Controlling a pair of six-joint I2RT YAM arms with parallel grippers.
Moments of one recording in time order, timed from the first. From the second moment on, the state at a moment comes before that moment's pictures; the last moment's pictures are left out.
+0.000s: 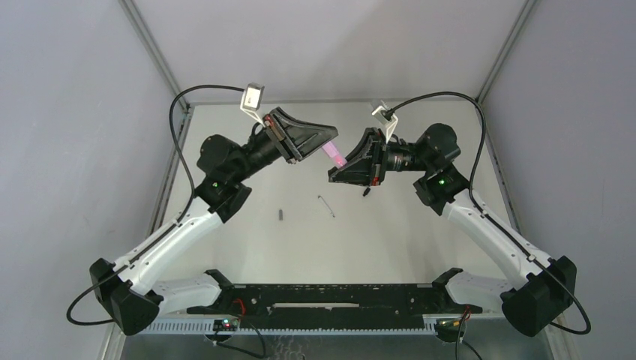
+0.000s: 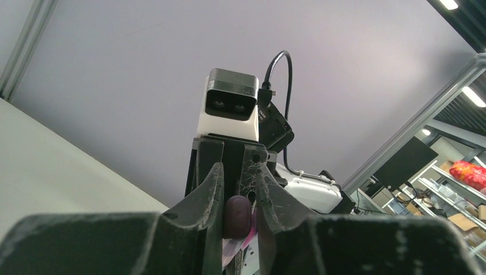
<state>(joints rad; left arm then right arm) -0.69 1.13 1.11 0.49 0.47 -0.96 0.55 1.16 1.06 0.39 -1.06 0.70</state>
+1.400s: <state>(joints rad) -0.75 1.01 1.03 0.38 0.26 -0.84 0.54 1.23 1.23 0.05 -1.16 0.47</state>
